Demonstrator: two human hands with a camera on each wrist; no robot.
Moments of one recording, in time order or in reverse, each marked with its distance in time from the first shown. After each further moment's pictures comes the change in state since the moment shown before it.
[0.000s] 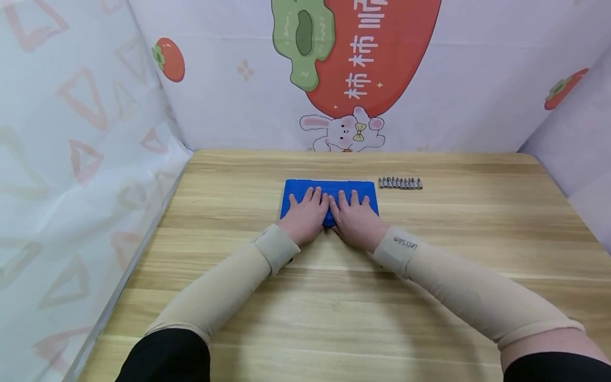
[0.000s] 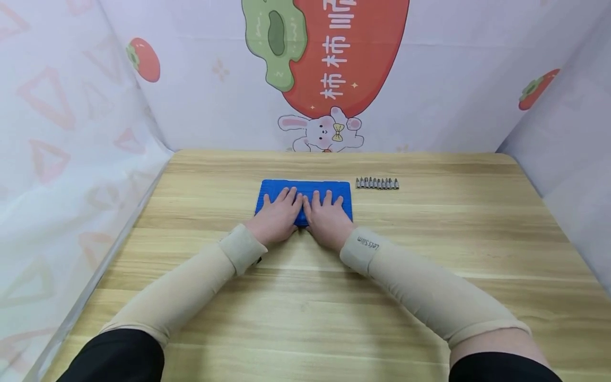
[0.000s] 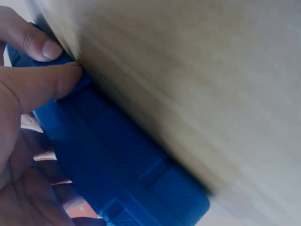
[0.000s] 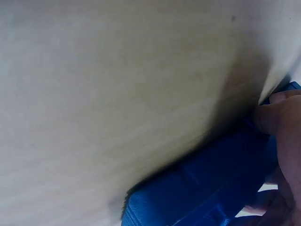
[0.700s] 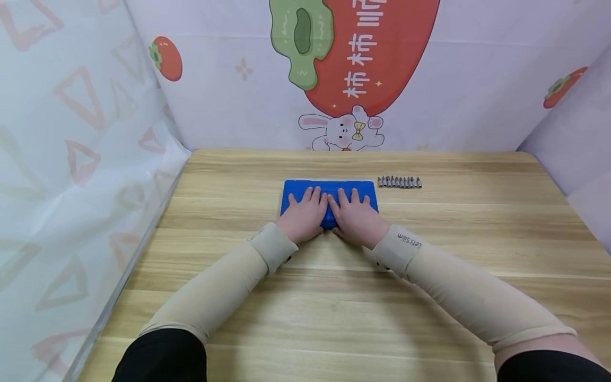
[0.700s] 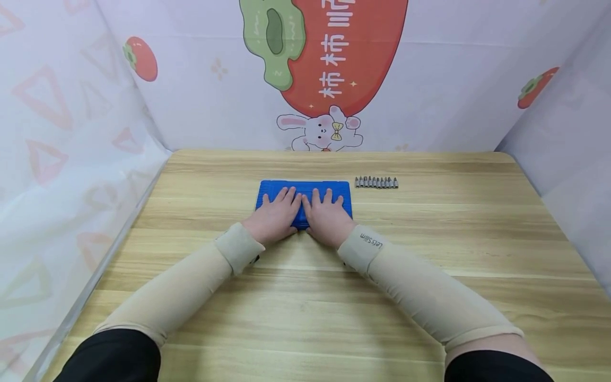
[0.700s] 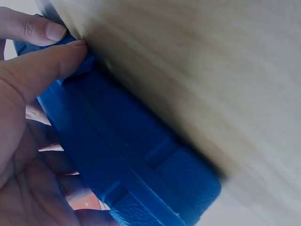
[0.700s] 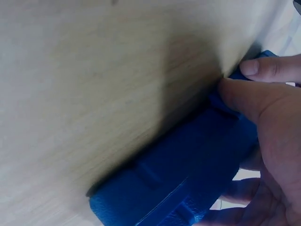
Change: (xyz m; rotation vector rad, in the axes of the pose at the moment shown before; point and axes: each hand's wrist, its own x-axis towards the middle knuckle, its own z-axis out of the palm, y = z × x) left_hand -0.001 -0.001 -0.002 0.029 -0.032 0.032; right_hand 0.002 -0.001 -0.008 0.108 -0.086 0.044
